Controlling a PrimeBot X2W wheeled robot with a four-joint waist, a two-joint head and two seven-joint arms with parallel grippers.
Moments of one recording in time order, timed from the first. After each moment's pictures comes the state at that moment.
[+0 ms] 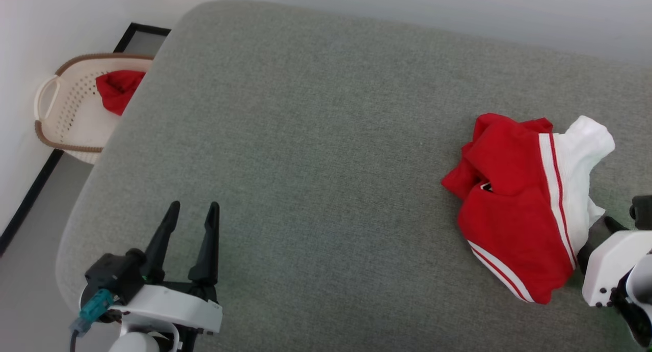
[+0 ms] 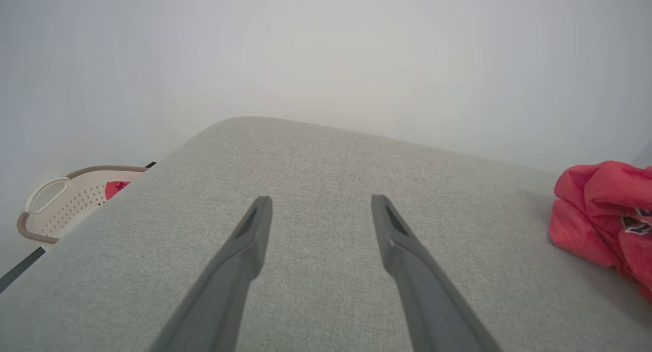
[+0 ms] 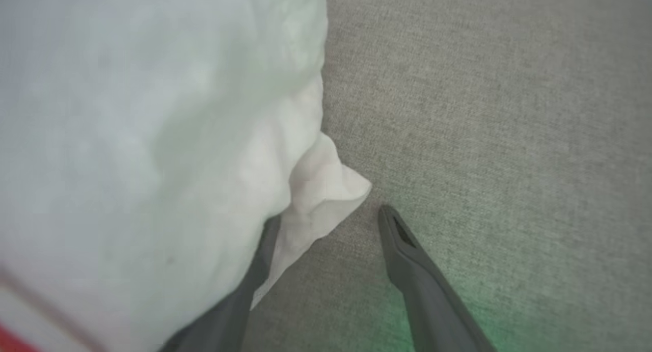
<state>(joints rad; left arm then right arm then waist) -0.14 0.26 -0.16 0.14 -0.47 -0.07 -0.26 -0.25 -0.30 -0.04 0.28 0.26 0.13 0.37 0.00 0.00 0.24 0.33</state>
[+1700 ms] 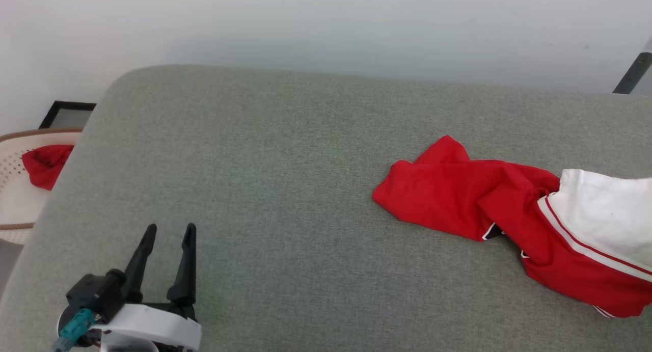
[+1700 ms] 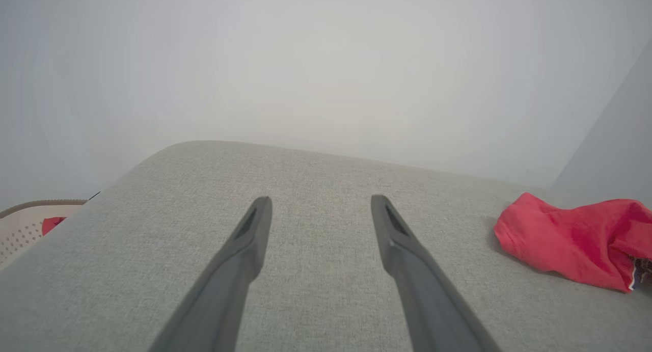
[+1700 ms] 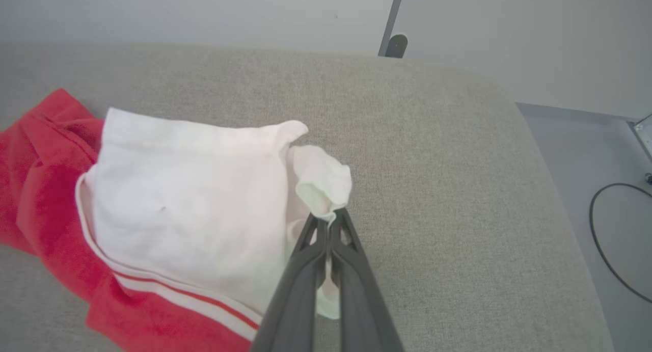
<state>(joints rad) -0.08 0.25 -0.05 0.17 -0.42 -0.11 -0.26 -0.20 -0.40 -0.29 0.07 0.29 0.13 0.61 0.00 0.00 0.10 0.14</state>
